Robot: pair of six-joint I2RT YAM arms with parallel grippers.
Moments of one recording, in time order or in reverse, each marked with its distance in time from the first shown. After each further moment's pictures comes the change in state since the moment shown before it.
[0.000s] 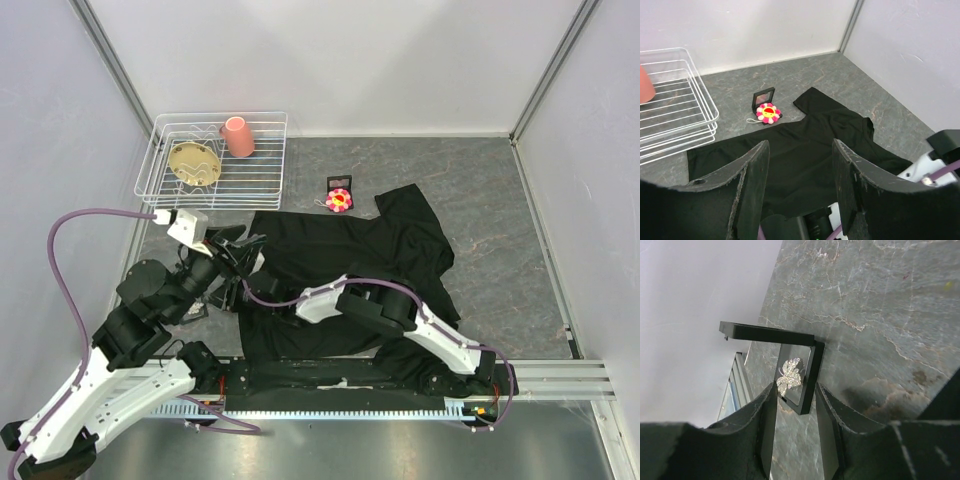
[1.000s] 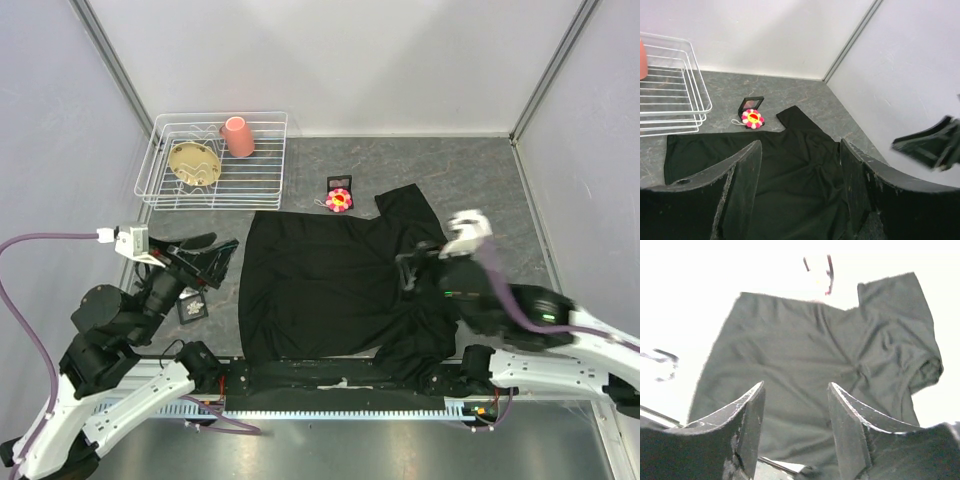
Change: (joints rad) left arm -0.005 -0.158 0.061 -0.141 -0.124 -0.245; right arm 0.008 -1.670 -0.505 -1.521 0.738 -0.418
